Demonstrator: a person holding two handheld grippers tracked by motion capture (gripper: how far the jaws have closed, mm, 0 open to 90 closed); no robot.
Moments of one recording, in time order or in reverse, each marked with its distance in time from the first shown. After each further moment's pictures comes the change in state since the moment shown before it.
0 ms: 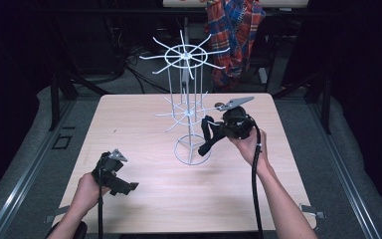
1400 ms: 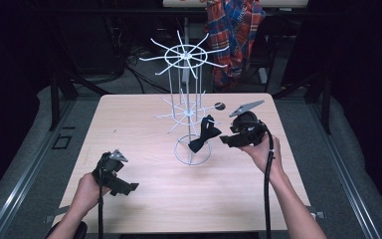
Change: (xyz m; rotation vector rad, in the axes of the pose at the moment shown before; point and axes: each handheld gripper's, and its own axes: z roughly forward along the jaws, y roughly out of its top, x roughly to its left) left arm -0.001 0.000 0.001 0.006 -0.002 0.004; right arm 0.000 -0.018 -0.030 0.119 -0.012 0.027
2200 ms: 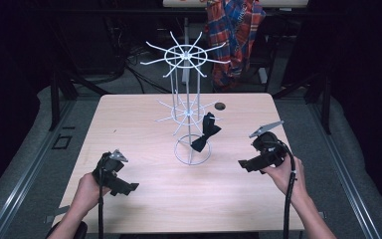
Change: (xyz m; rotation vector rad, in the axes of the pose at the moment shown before) left arm 0.000 0.000 0.000 0.000 0.002 -0.002; right arm -0.005 -0.068 -0.022 0.124 -0.041 0.062
